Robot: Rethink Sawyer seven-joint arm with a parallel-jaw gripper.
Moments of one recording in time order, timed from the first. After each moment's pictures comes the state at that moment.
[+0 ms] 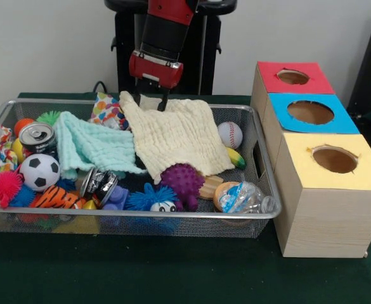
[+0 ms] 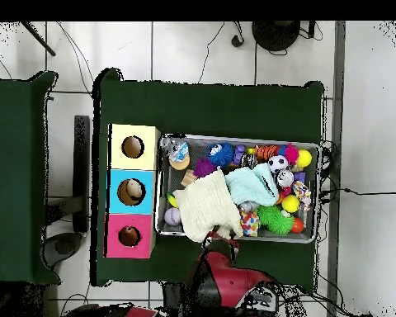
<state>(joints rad) -0.13 -0.43 -0.35 2.05 -0.31 -0.40 2.14</state>
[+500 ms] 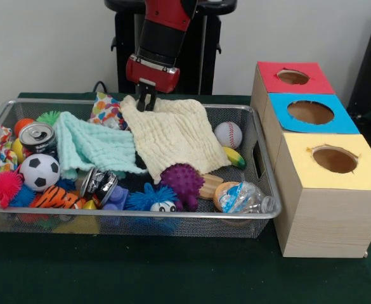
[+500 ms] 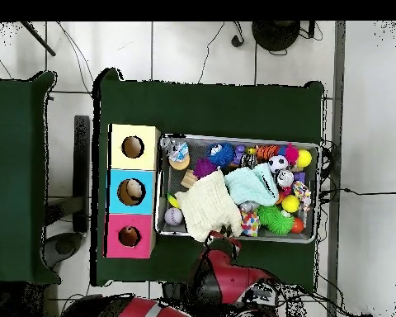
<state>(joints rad) -0.13 -0.40 -0.36 2.03 -0.29 -0.41 2.14</state>
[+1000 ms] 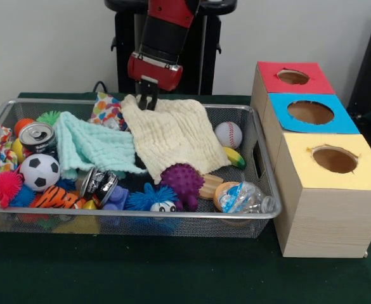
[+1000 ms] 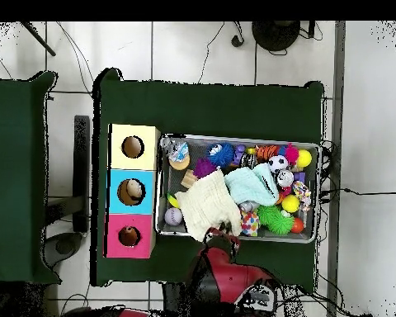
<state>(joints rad) -0.11 -0.45 -0.36 2.03 -0.29 -0.38 2.14</state>
